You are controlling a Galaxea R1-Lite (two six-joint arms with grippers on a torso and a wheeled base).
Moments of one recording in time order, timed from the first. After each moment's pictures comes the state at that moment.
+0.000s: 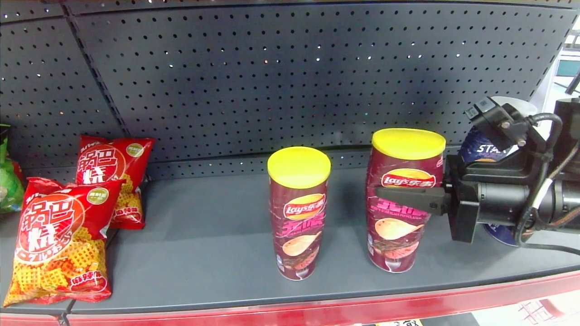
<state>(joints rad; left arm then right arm) 0.30 0.00 0.00 0.01 0.02 -0.02 0.47 1.43 -0.79 -0.38 0.60 -0.16</state>
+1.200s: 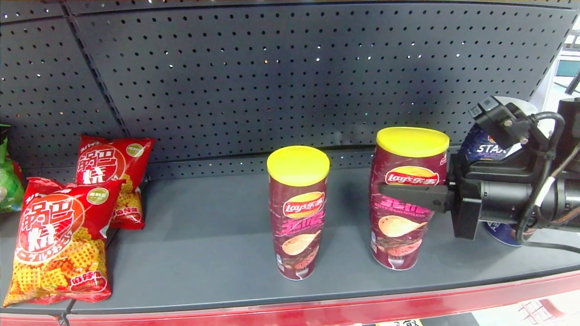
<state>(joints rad) 0.00 0.01 0.00 0.01 0.02 -0.02 0.44 1.43 -0.79 -0.38 0.61 -0.16</state>
